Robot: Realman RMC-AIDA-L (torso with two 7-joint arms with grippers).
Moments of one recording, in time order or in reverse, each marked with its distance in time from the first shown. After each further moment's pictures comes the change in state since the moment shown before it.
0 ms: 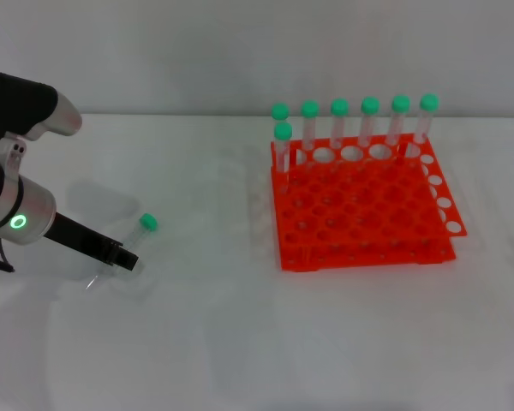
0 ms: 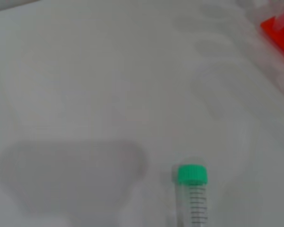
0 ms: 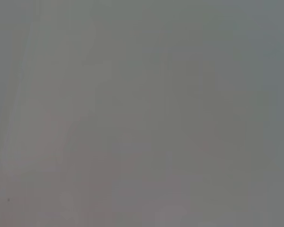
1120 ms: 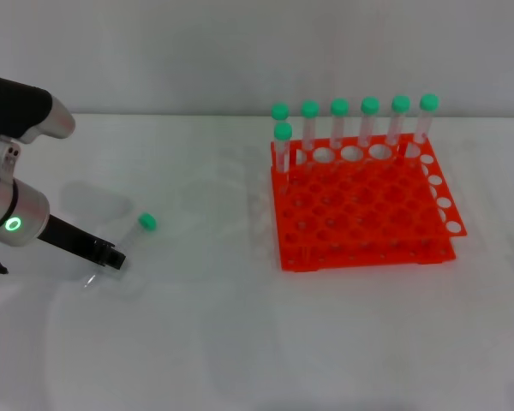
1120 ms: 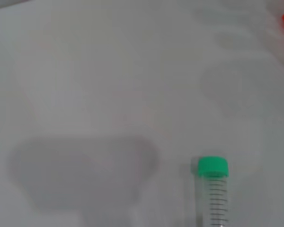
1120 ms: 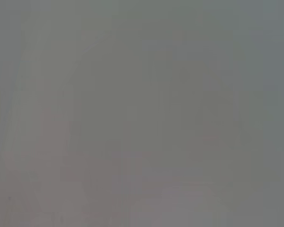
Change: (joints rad) left arm 0.003 0.003 -0.005 -0.017 0.025 -0.030 -0.010; right arm 0.005 0.000 0.000 0.008 0.000 0.007 0.000
